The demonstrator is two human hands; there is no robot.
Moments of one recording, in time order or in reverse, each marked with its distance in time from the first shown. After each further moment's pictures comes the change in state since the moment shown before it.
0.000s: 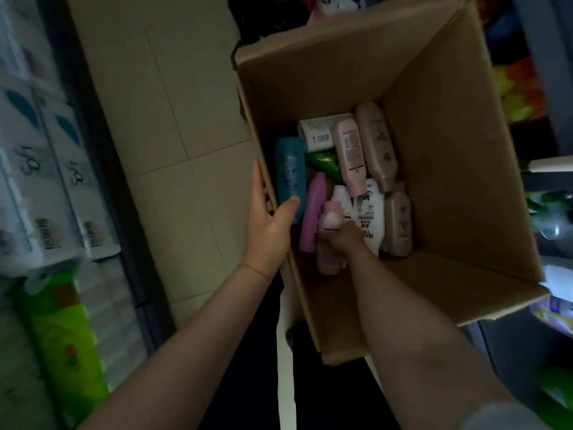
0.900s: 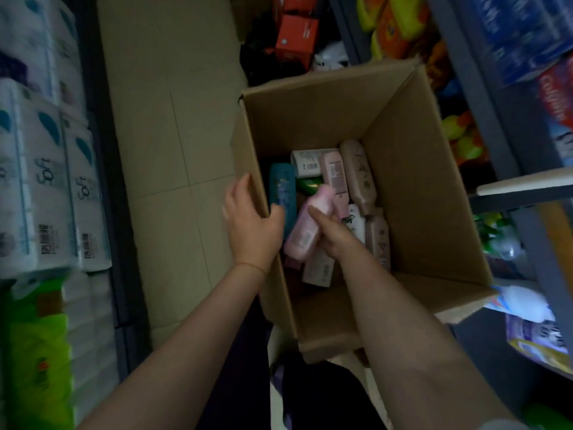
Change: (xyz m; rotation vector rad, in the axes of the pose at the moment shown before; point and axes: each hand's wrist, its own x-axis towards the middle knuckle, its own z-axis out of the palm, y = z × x) left_hand -0.023 0.013 0.004 0.616 0.308 0.197; right_hand -0.028 -0.031 -0.027 0.784 -0.268 -0.178
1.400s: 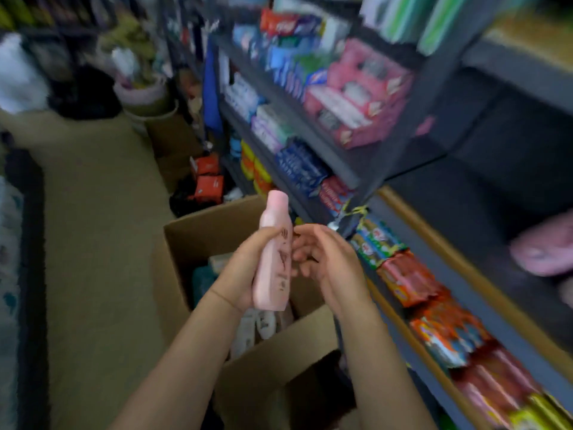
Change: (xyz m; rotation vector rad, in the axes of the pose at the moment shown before) left_hand -0.163 0.218 -0.041 -0.972 -1.057 -0.134; right_hand -0.389 -0.101 -0.107 0.226 -0.018 -0.831
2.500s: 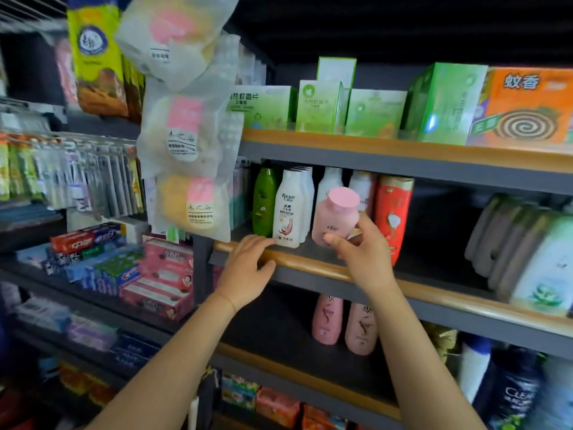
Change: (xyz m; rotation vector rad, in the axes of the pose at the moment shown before) left_hand 0.054 0.097 0.326 1.398 -0.449 1.085; right_hand -0.136 -0.313 -0.144 -0.713 0.886 -0.852
